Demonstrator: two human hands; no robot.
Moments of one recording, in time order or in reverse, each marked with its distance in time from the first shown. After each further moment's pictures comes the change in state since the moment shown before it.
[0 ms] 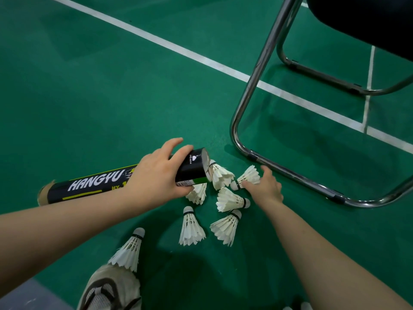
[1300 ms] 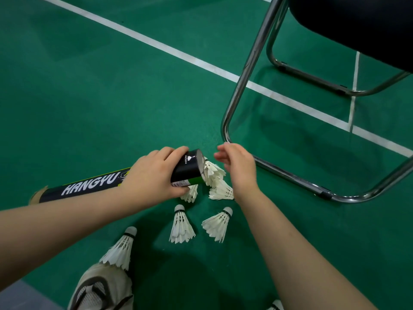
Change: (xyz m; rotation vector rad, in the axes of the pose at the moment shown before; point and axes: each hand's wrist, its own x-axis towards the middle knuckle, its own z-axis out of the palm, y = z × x) left_hand 0.002 0.006 0.004 -0.001 -0.036 0.029; right_hand -0.065 -0.080 -0.027 0.888 -0.136 -0.181
